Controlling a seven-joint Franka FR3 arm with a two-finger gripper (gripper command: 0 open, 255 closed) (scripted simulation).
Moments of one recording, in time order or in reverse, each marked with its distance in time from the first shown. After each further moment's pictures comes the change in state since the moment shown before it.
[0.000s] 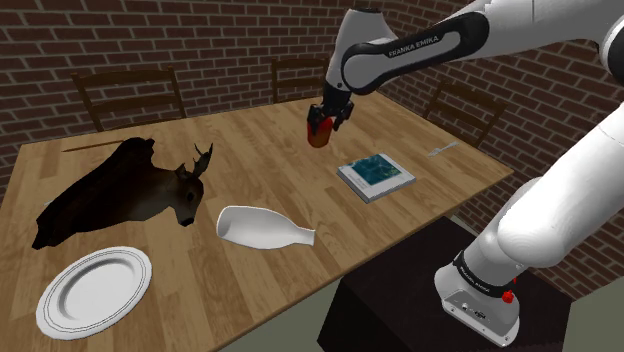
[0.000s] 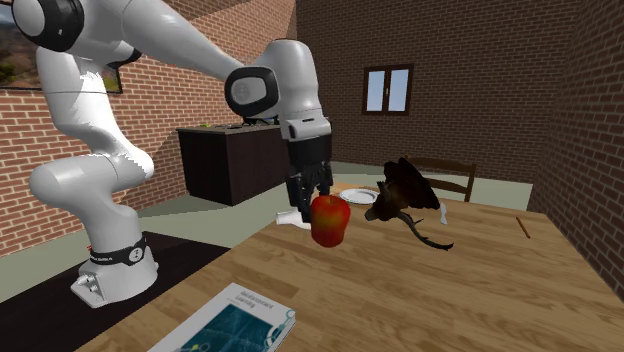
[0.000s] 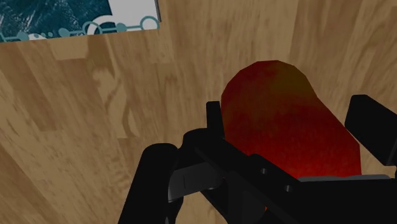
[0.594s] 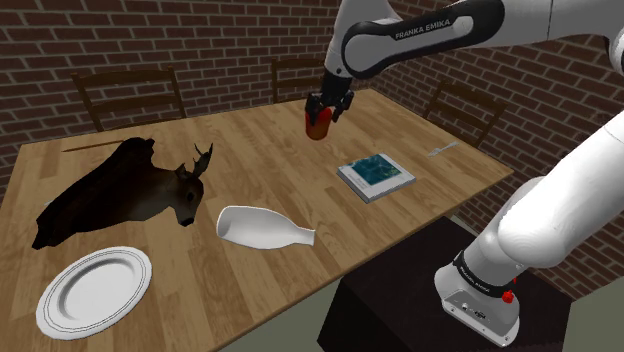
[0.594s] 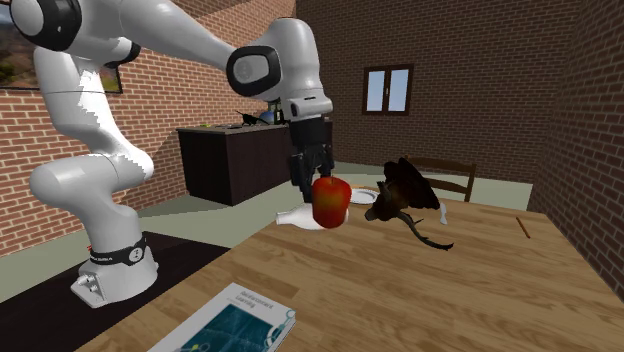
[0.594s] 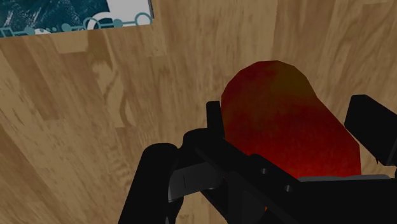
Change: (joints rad) arm 0.012 -0.032 0.015 0.063 0.002 -0.096 0.025
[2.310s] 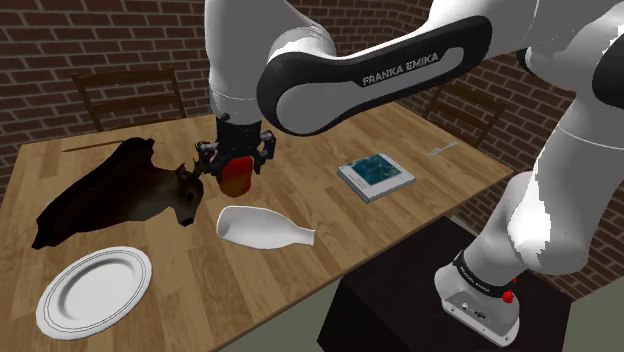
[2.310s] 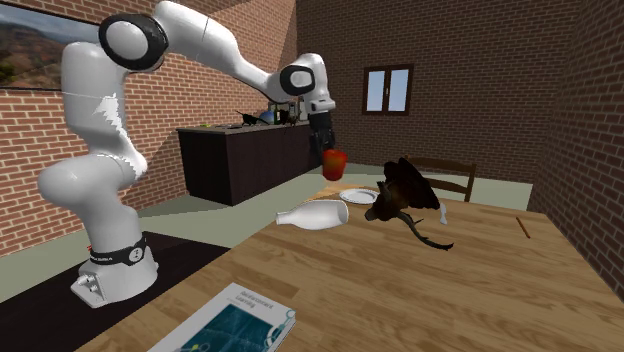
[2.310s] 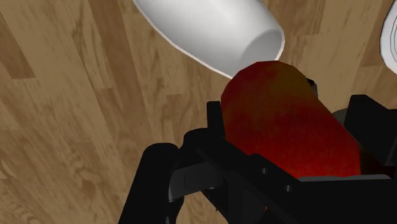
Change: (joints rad) arm 0.301 0.273 0.322 0.336 -0.201 -0.133 0.696
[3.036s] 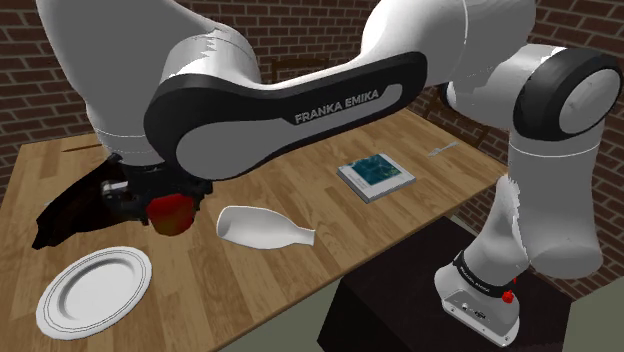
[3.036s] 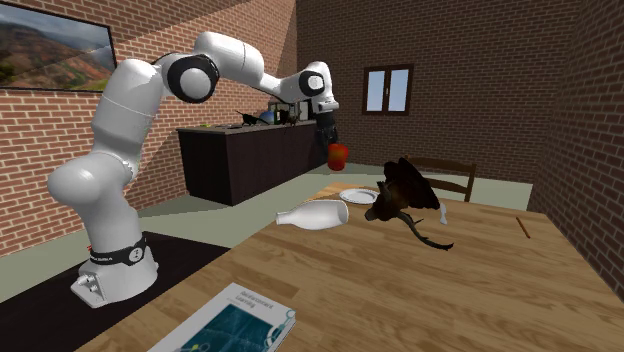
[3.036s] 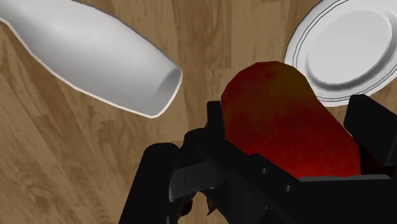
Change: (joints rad) arm 0.248 0.350 0.024 0.476 -0.172 -0.195 0.227
